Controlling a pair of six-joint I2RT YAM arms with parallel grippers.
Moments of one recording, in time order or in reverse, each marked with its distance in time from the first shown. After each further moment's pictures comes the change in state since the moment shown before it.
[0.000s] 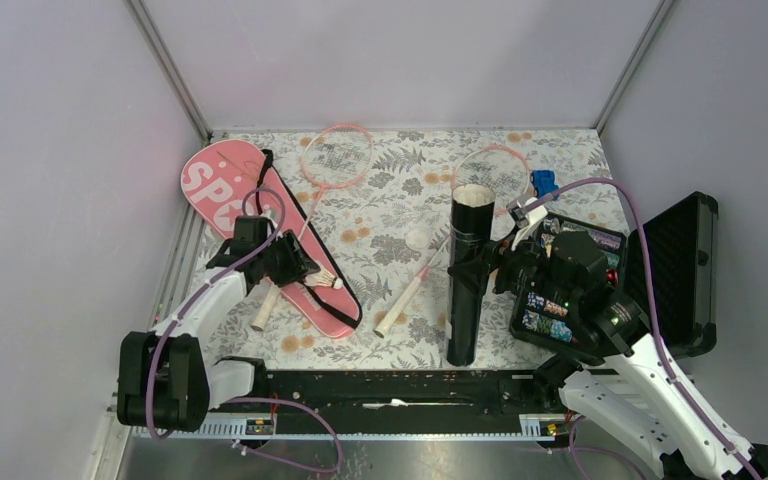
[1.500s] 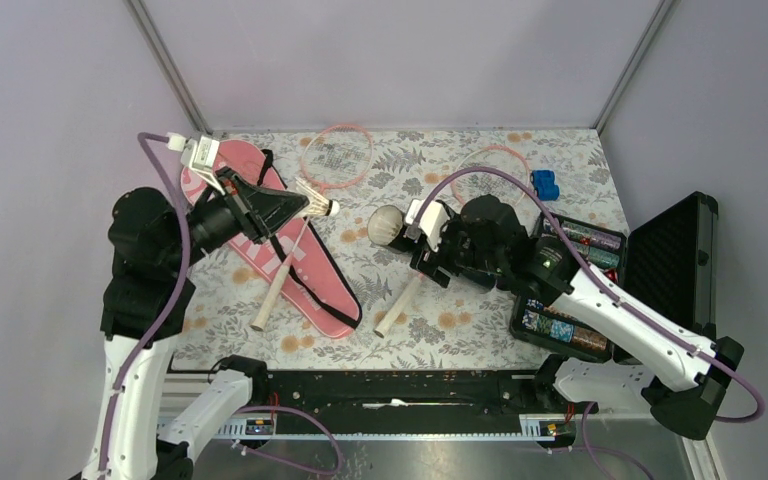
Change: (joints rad) left arm -0.122 -0.352 0.717 -0.182 0.281 0.051; right arm 0.270 0.445 0.303 -0.127 0.173 -0.706
